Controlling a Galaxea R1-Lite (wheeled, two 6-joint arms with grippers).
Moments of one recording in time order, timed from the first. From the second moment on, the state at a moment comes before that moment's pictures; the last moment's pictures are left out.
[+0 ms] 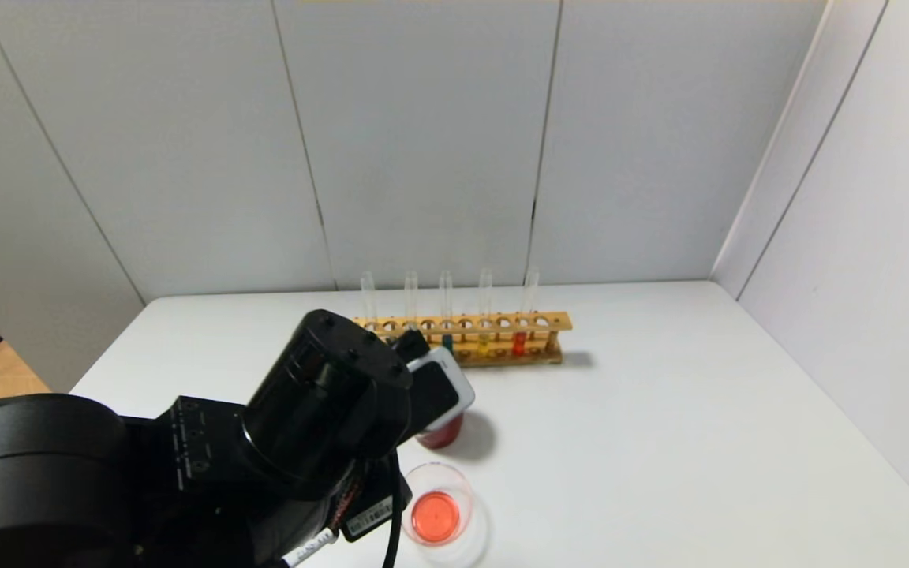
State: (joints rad) left arm -0.96 1.60 -0.88 -0.01 0.51 0.35; right arm 0.00 0.00 0.00 -0.01 0.01 0.00
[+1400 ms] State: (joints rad) left arm -0.78 1.79 -0.85 -0.68 0.26 -0.06; right arm 0.00 0.00 0.00 -0.01 0.01 0.00
